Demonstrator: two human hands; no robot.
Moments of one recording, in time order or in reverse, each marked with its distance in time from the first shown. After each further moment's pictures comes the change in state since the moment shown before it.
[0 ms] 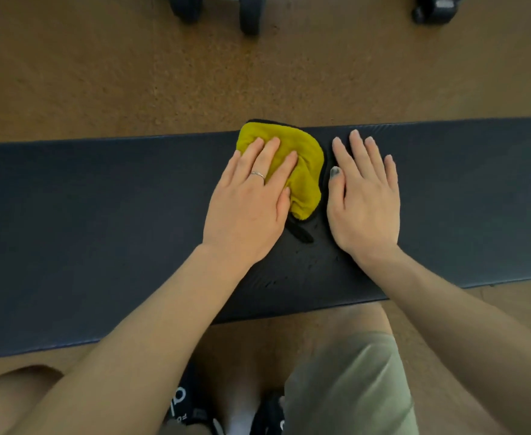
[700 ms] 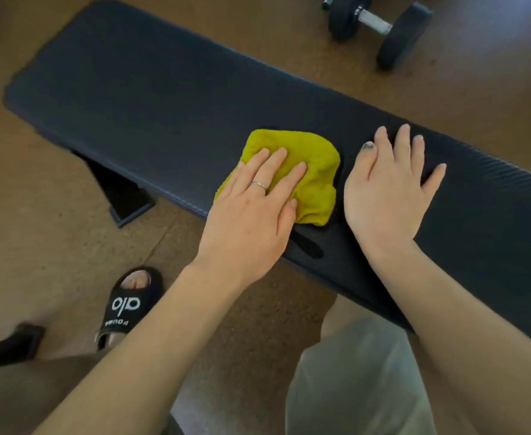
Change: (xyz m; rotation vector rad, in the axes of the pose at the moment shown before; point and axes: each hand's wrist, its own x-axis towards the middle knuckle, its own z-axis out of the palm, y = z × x) left_hand -0.099 0.110 0.028 -0.004 0.188 -0.562; right_hand 0.002 0.020 0.005 0.133 -0.036 -0.245
